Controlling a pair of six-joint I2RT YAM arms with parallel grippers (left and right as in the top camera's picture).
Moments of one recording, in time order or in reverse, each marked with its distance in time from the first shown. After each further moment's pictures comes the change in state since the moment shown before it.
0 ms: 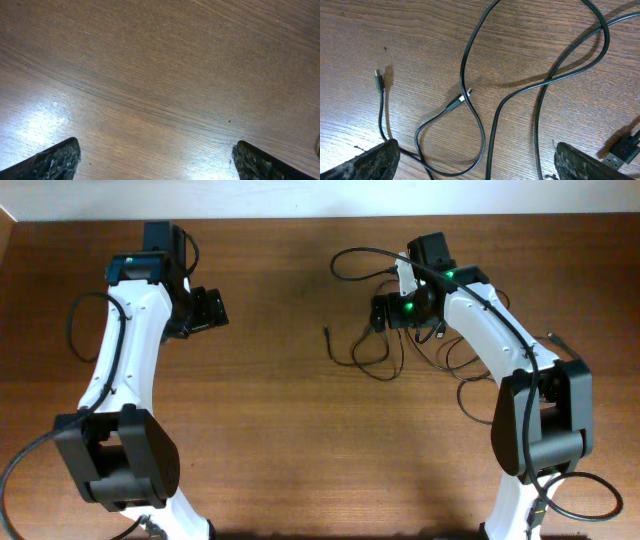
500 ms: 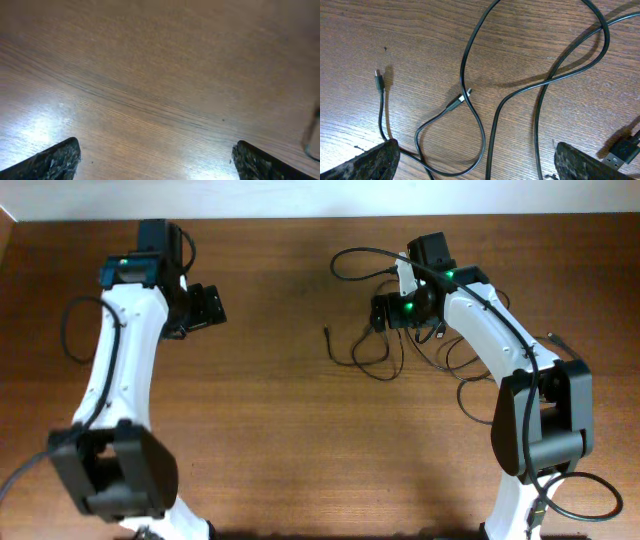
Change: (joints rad) left arm 0.000 -0.058 0.000 -0.001 0.000 0.000; right arm 0.000 0.000 0.000 0.000 0.000 0.000
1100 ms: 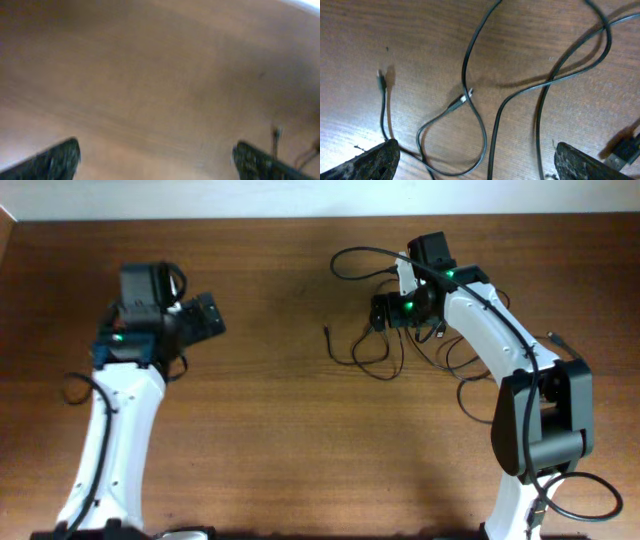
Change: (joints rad) left arm -0.001 -0.374 -0.500 0.525 0.030 -0.007; right arm 0.000 0.000 0.000 0.002 -0.007 0.000
